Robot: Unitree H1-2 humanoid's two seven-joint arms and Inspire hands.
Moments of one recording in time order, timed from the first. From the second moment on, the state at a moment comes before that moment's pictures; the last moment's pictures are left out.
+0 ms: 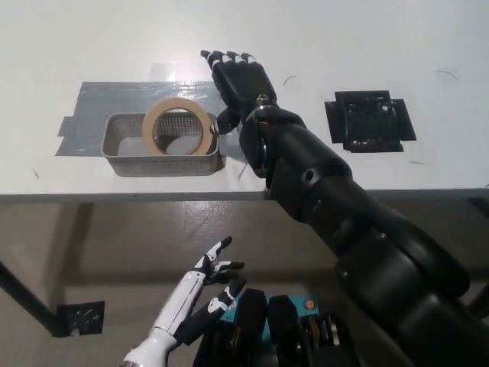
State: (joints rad) left_arm -0.03 0.13 -0.25 -0.09 0.27 -0.02 -0.10; right_arm -1.31 0.13 0.49 1.37 -0.63 0.02 -0.22
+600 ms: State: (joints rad) left_arm -0.06 0.13 -0.20 -0.04 0.26 -0.02 -0.10; right_arm -0.91 -0.13 0.26 0.63 -0.48 -0.03 -0.12
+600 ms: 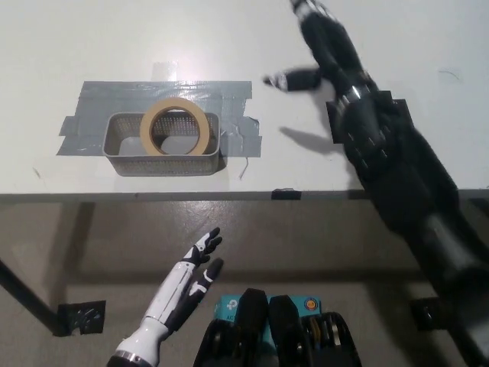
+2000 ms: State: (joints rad) left_arm 0.03 0.14 -0.03 0.01 0.15 -0.06 -0.10; right_arm 0.01 -0.09 0.06 0.06 0.03 -0.09 0.07
